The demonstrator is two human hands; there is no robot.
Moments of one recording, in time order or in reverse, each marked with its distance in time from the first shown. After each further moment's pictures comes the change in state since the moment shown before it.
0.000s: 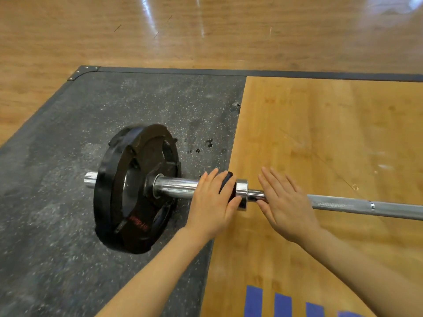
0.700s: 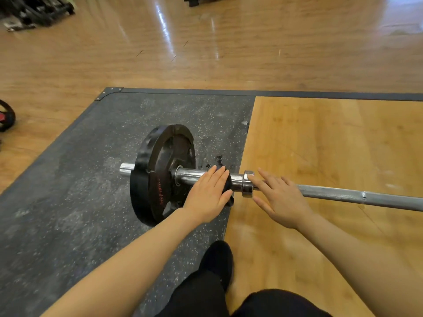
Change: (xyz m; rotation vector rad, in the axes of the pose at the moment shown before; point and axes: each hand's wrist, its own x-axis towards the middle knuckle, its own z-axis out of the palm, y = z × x) left_hand 0.042 -0.042 -0.017 0.145 -0.201 0.001; right_hand 0.046 0.017 -0.023 0.129 -0.116 -0.089
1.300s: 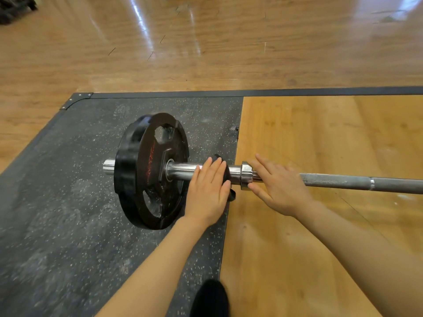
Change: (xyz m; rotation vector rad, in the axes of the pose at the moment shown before) left_hand 0.096 -0.011 0.012 -0.128 0.211 -0.062; right_hand 0.093 0.049 -0.010 0.009 0.119 0.086
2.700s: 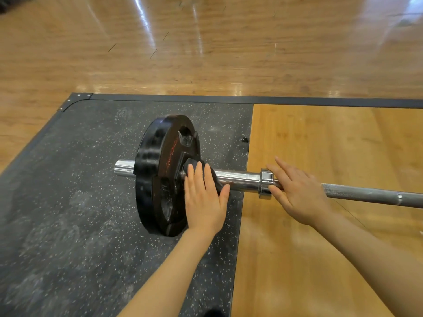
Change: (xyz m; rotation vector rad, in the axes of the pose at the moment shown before) left_hand 0.039 -0.036 0.010 0.056 0.075 -0.293; right_hand 0.051 0.025 0.005 0.066 0.061 0.073
